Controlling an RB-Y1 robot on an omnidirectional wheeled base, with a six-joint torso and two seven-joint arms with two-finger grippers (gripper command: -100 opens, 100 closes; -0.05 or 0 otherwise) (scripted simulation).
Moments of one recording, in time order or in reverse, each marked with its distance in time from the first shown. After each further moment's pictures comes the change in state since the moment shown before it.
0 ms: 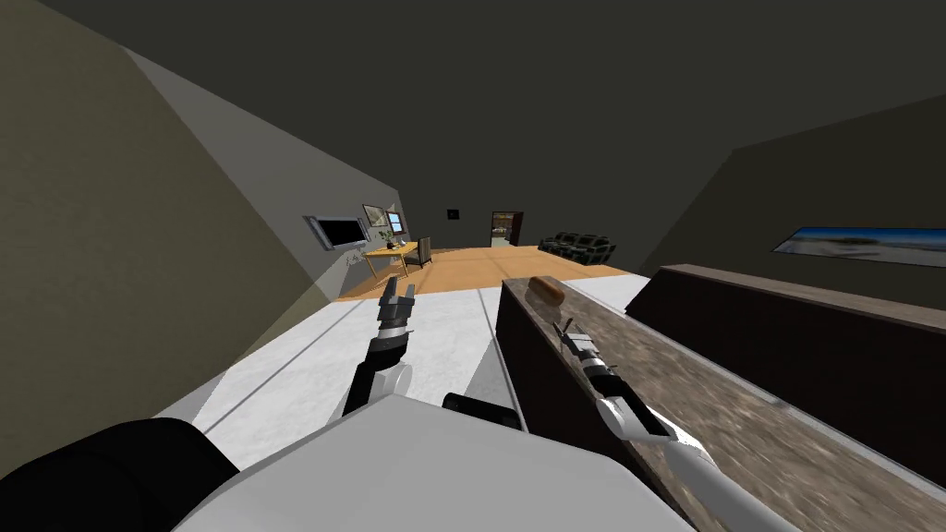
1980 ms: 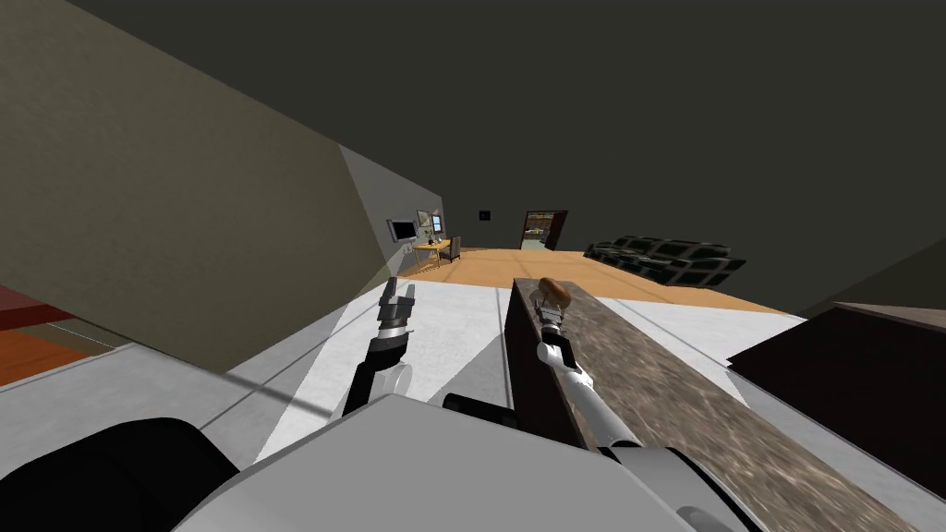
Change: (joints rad) left arm 0.000 0.000 0.000 0.000 0.000 0.000 0.000; right arm -0.229 0.511 -0.516 0.157 0.142 0.158 0.479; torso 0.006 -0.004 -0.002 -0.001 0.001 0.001
